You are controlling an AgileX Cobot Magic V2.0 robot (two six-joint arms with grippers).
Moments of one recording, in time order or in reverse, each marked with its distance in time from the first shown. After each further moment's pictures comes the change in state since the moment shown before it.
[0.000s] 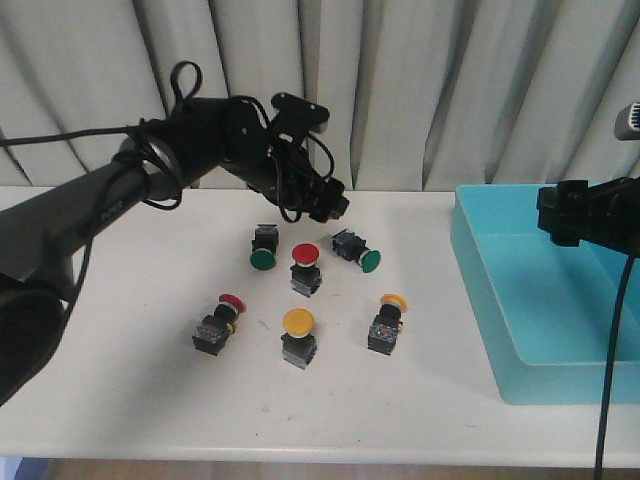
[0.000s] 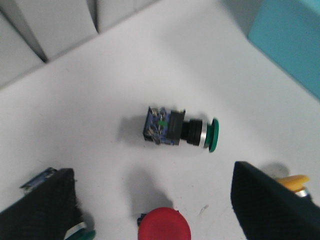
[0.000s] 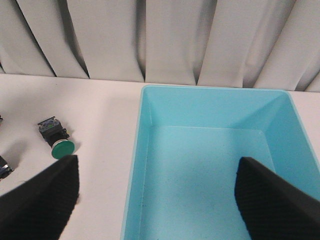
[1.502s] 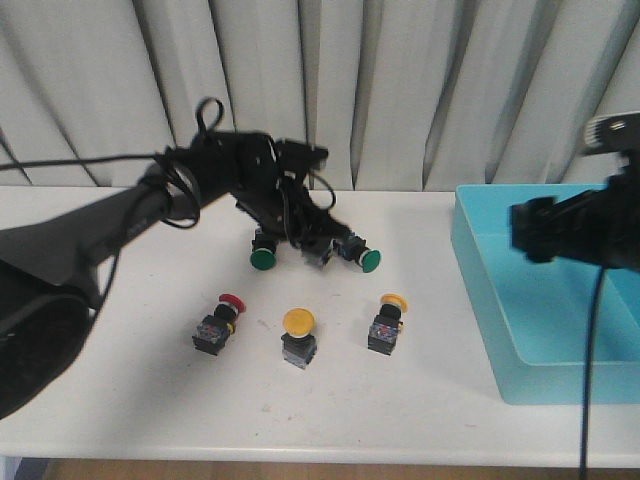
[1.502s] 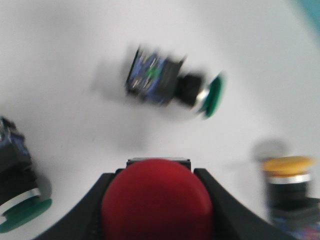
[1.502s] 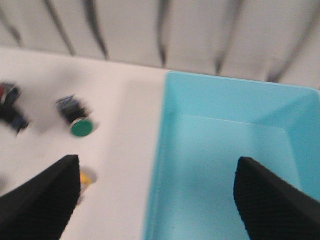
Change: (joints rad) left arm -0.004 0.040 -0.006 -0.046 0.078 -0.115; right arm 0.105 0.038 0.000 0.023 0.025 -0.100
